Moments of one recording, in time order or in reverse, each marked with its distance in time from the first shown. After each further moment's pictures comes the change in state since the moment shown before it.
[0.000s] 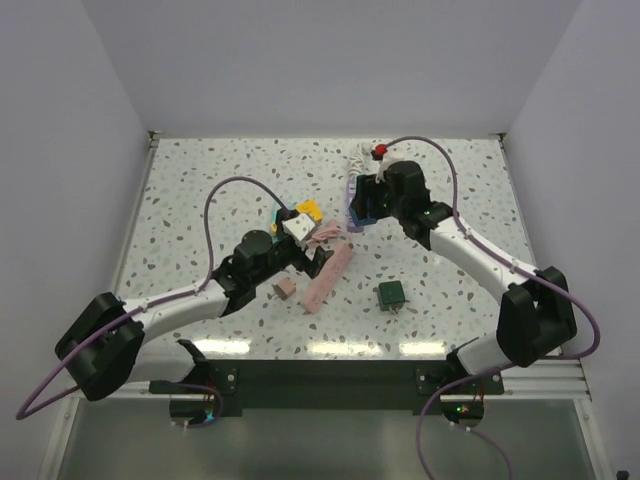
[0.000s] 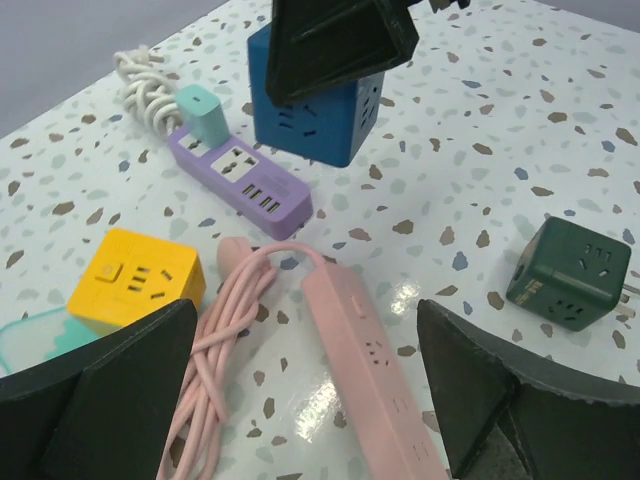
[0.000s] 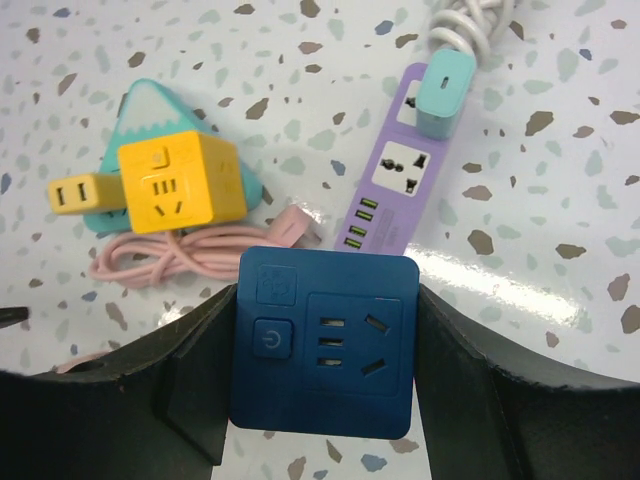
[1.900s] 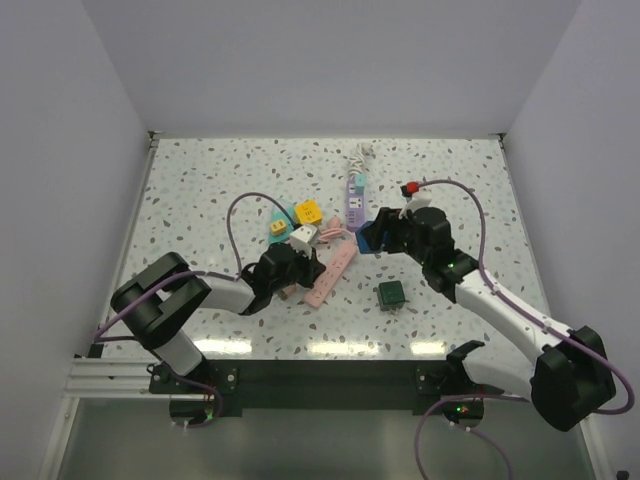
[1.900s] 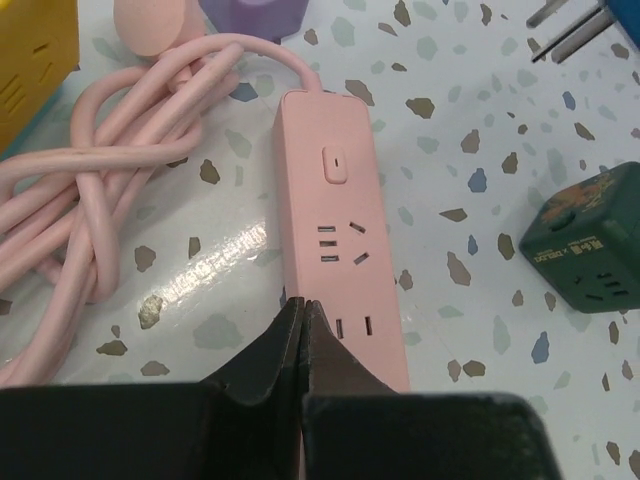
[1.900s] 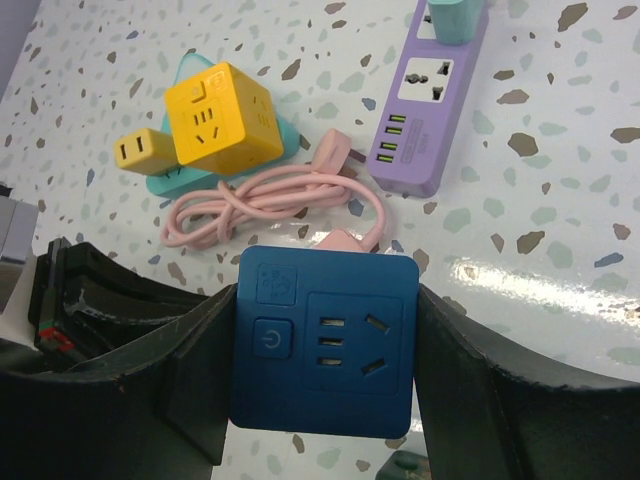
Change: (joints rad) left arm -0.005 0.347 -0.072 0.137 -0.025 -0.395; right arm 0.012 -0.336 -0.401 0.182 0.006 0.209
